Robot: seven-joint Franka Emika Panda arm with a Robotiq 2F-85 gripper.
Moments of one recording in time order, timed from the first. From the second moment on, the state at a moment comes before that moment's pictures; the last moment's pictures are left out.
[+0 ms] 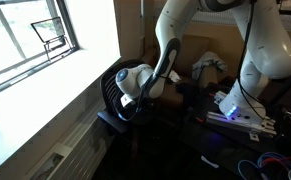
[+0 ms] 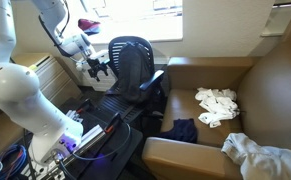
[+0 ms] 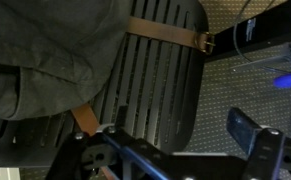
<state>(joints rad) 0.33 0.71 0.26 -2.04 -0.54 2.30 -0.81</state>
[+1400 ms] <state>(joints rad) 0.25 1.05 0.30 -1.70 -0.58 2.48 -1.27</state>
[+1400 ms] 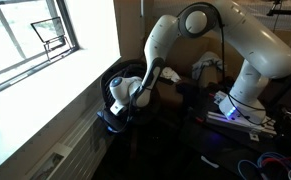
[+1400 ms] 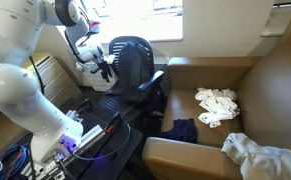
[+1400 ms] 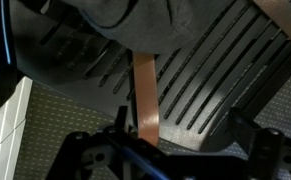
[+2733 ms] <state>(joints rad) 0.27 1.21 0.33 -1.57 -0.42 2.42 -1.50</state>
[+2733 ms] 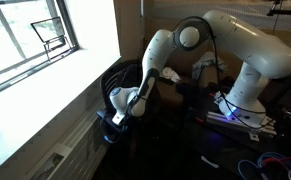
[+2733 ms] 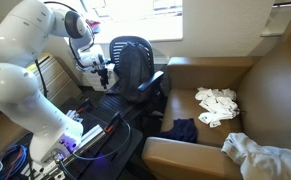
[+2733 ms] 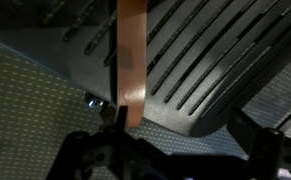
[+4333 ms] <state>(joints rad) 0.24 1.18 0.35 -1.80 -0.37 2.44 -1.58</state>
